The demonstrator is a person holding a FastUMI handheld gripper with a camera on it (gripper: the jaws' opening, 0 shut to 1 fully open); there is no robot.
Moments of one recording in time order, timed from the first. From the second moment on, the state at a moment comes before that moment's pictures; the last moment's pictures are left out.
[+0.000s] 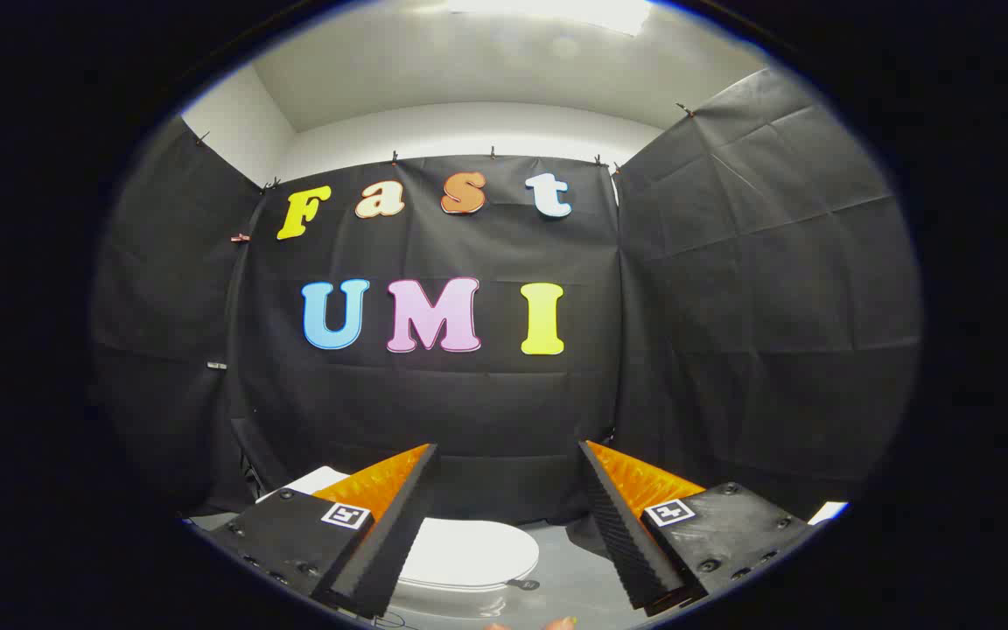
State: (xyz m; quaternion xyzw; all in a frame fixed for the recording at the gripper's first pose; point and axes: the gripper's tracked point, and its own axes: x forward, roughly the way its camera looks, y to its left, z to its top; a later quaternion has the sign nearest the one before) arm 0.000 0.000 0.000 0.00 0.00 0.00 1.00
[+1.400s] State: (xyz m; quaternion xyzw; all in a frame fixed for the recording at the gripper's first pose) arm 0.014 0.012 -0.028 0.00 -0.01 0.02 1.00
